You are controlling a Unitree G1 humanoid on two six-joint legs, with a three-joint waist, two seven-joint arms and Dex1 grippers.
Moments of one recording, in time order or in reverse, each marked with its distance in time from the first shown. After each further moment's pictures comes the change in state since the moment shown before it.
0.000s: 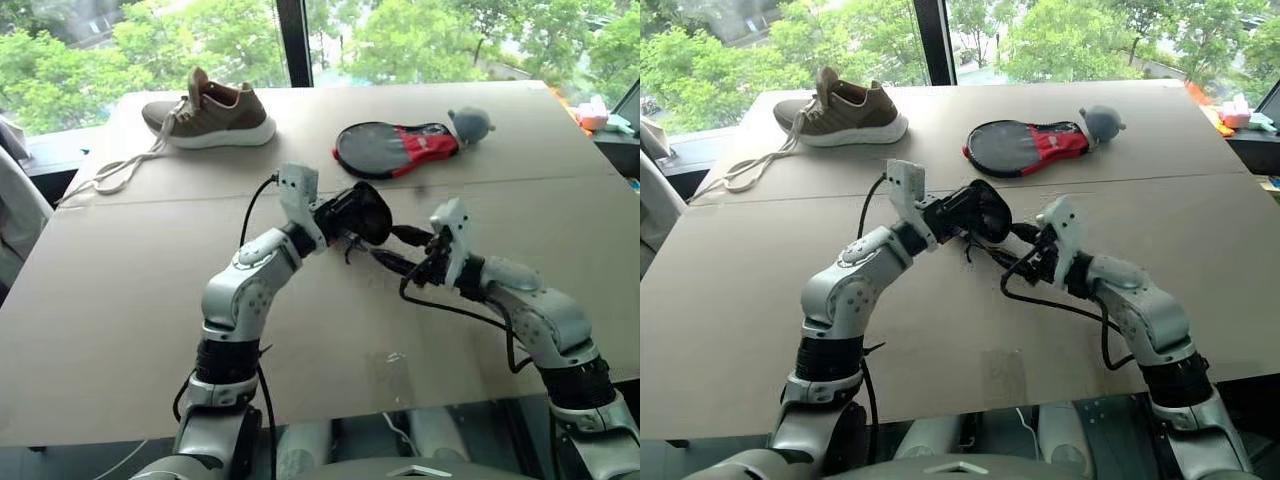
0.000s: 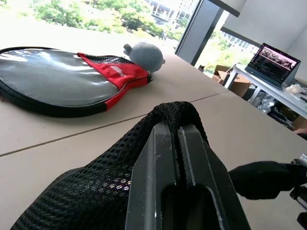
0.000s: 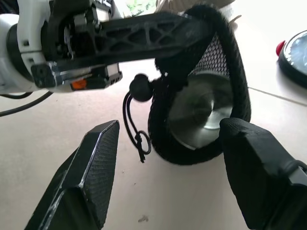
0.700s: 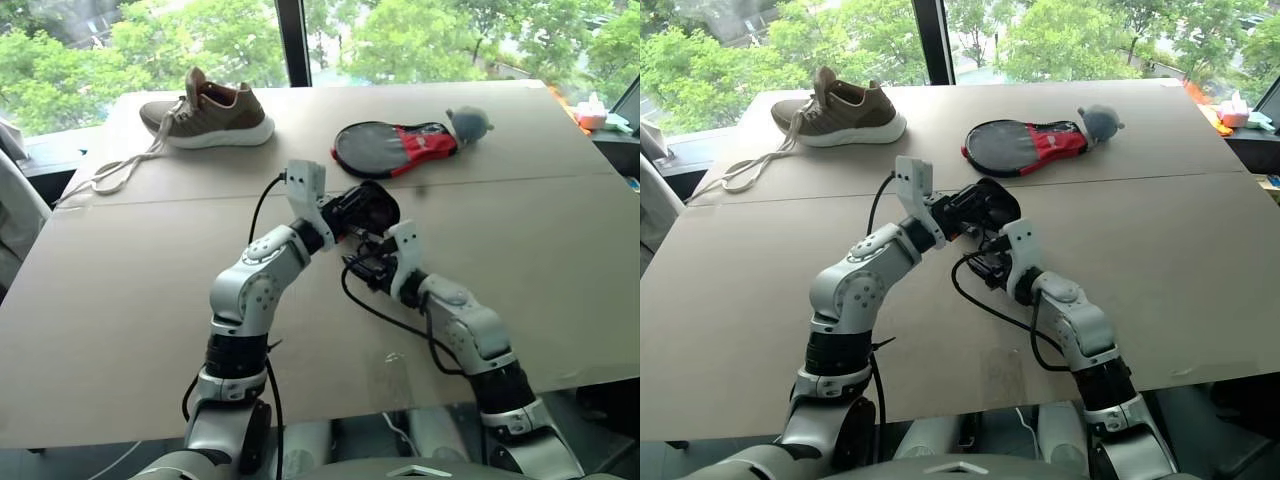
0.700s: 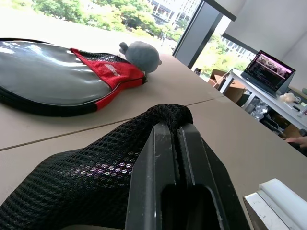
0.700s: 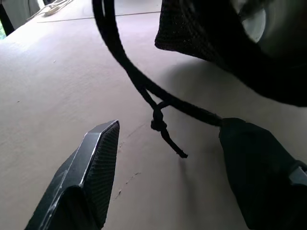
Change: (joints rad) left arm -0.025 -0.035 -0.005 0.017 0.000 0.028 0.026; right arm -0.011 0.368 0.047 0.260 -0.222 -0.114 -0.234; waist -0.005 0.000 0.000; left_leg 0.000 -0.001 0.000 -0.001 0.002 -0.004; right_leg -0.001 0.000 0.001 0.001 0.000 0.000
